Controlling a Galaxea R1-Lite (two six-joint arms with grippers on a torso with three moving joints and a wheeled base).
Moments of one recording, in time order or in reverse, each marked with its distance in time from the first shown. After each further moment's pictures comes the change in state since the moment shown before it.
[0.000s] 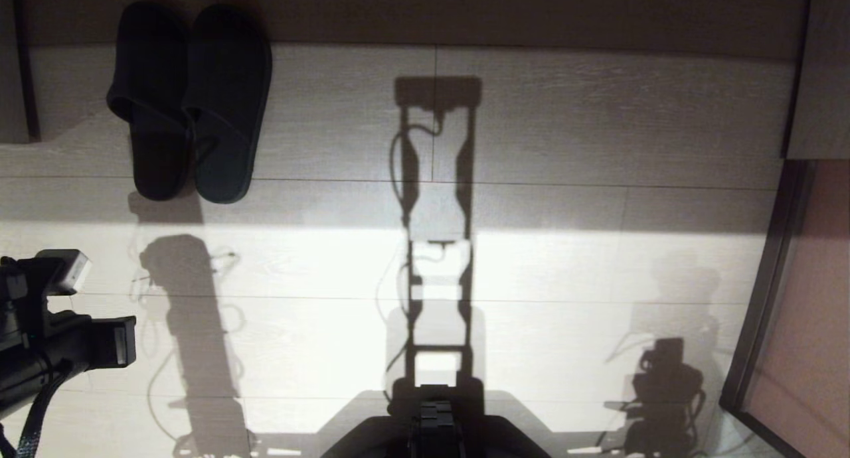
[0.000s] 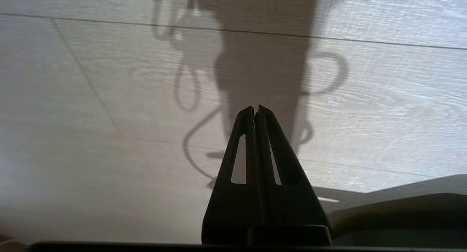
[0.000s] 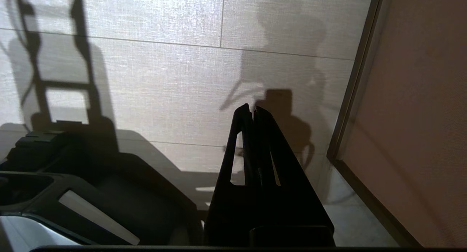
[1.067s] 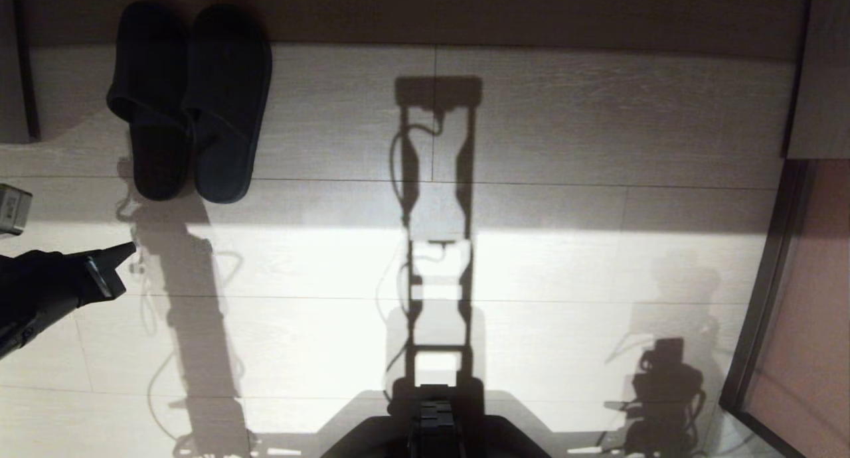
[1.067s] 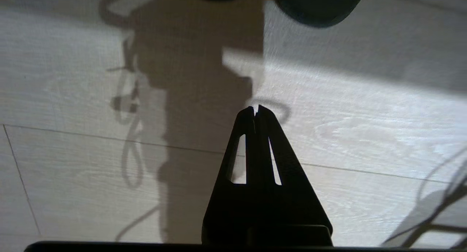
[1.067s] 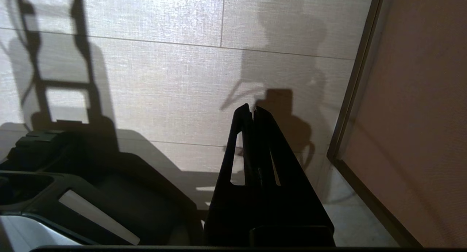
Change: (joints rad) left arm 0.026 -0.060 -0.070 -0.218 -0.209 -0.272; right arm 0.000 0.000 0.000 0.000 0.000 0.000
